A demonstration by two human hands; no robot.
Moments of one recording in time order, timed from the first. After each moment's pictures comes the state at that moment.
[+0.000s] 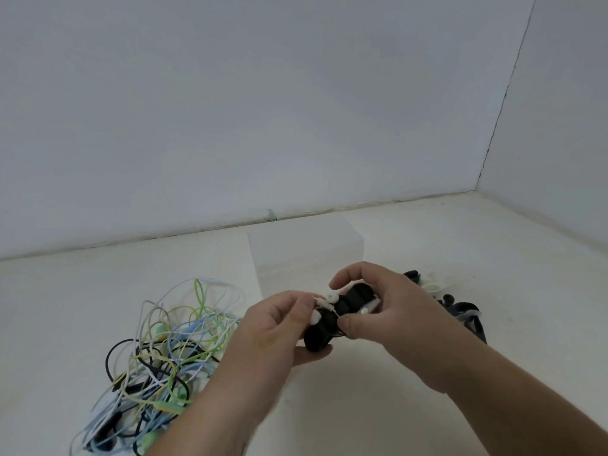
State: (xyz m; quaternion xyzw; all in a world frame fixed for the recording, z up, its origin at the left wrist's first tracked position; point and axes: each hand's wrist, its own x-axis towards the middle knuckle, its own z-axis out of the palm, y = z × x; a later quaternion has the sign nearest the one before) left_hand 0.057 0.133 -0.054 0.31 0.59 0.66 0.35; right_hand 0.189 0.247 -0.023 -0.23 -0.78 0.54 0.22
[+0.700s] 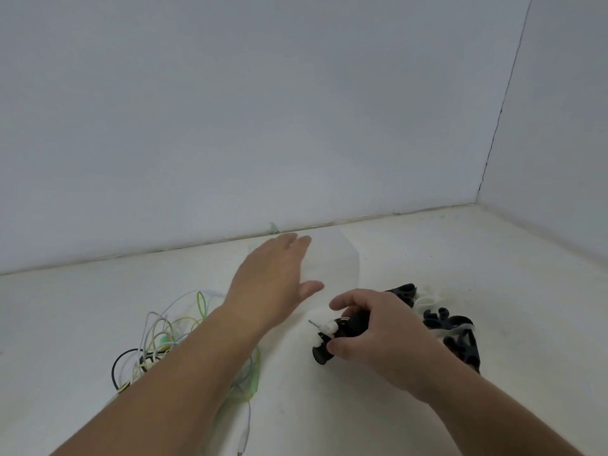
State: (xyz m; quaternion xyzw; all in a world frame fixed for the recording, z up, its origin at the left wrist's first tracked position) left_hand 0.006 0.190 -0.011 0.55 0.82 0.13 -0.10; right_hand 0.185 0.256 -0.039 -0.31 -0.82 0.44 0.18
